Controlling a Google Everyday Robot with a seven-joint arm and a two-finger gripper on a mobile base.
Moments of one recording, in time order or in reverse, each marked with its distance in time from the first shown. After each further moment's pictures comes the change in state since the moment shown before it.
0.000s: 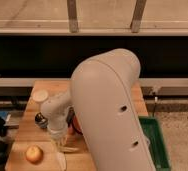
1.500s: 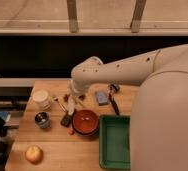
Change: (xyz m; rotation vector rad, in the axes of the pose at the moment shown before) arm -0.074 -0.143 -0.236 0.125 -0.695 0.197
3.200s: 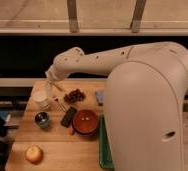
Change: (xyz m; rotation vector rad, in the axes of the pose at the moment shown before) arm -0.118 0.094 0.027 -0.156 -0.196 -0.183
